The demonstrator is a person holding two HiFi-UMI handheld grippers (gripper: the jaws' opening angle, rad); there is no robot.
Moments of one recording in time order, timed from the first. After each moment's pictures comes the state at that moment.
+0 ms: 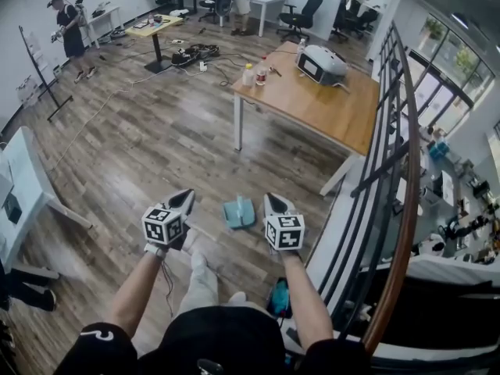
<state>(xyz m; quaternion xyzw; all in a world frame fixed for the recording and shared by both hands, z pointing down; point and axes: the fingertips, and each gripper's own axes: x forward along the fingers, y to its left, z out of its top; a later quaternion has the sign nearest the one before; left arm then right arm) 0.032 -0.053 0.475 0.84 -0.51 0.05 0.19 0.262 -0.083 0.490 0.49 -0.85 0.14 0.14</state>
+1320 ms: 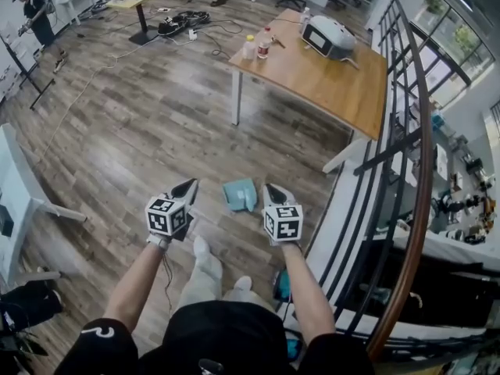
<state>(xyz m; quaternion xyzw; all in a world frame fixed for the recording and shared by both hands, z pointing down) -0.018 -0.157 0.549 0.84 -0.48 0.07 0.24 0.197 -0.166 0.566 0.51 -0.82 0.18 0.20</state>
